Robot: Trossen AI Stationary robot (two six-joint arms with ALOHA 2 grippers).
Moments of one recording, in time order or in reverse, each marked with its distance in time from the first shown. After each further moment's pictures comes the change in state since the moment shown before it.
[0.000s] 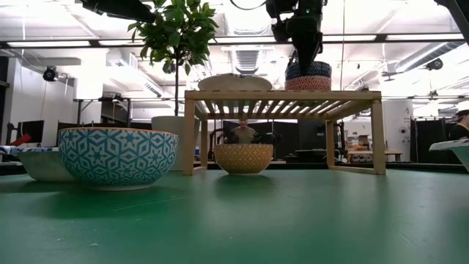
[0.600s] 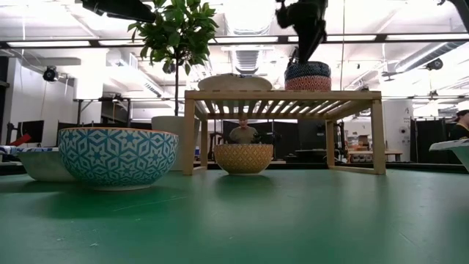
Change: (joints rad) left arm 0.000 0.000 0.000 0.001 0.000 -0.019; right arm 0.009 -0.052 0.046 0.000 -0.001 0.051
